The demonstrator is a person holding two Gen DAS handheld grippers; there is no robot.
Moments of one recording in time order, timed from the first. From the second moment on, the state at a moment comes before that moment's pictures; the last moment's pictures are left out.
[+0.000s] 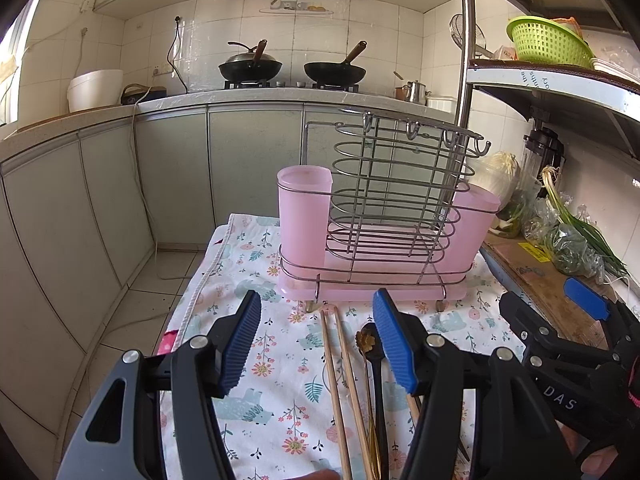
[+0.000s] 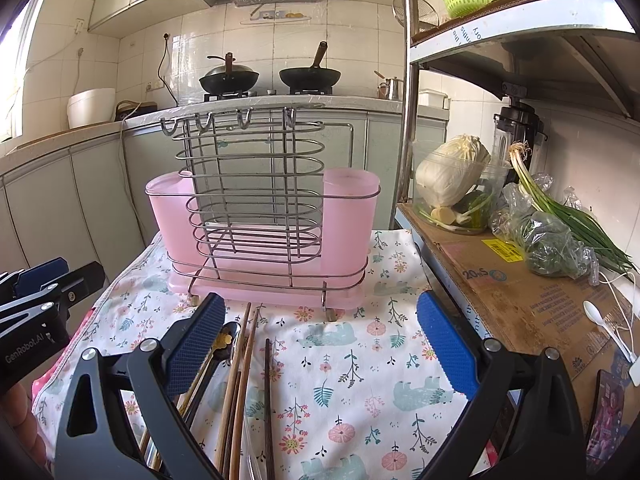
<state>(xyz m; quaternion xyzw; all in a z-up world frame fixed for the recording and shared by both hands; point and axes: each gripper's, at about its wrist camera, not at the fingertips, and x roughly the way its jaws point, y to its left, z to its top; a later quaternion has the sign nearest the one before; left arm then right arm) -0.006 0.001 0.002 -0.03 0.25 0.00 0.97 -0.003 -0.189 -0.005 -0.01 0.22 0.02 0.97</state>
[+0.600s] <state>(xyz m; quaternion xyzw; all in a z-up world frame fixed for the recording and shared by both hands) -0.008 -0.003 0.007 -0.03 0.25 0.00 0.97 -0.003 -0.189 -0.004 -0.01 0.22 0.02 0.97</state>
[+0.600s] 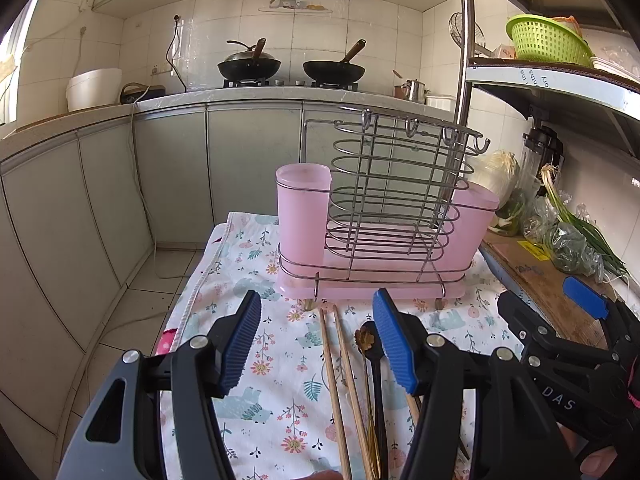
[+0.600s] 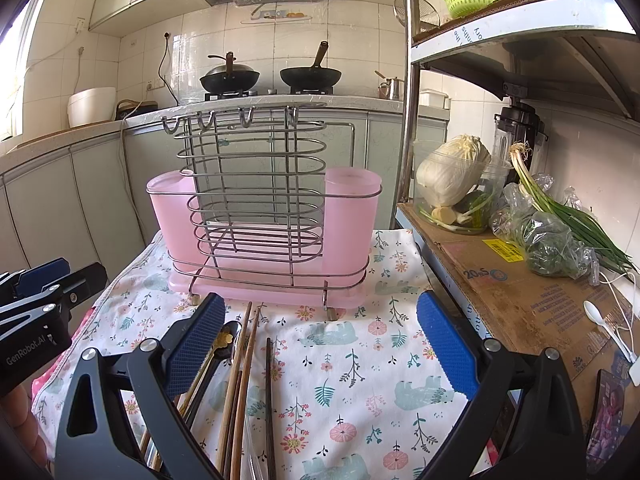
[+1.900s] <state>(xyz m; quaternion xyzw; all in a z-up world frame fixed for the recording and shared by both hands) 0.006 -0.003 -0.008 -0.03 0.28 -0.01 0.96 0.004 -0.191 -0.015 0.00 0.24 0.01 0.97</state>
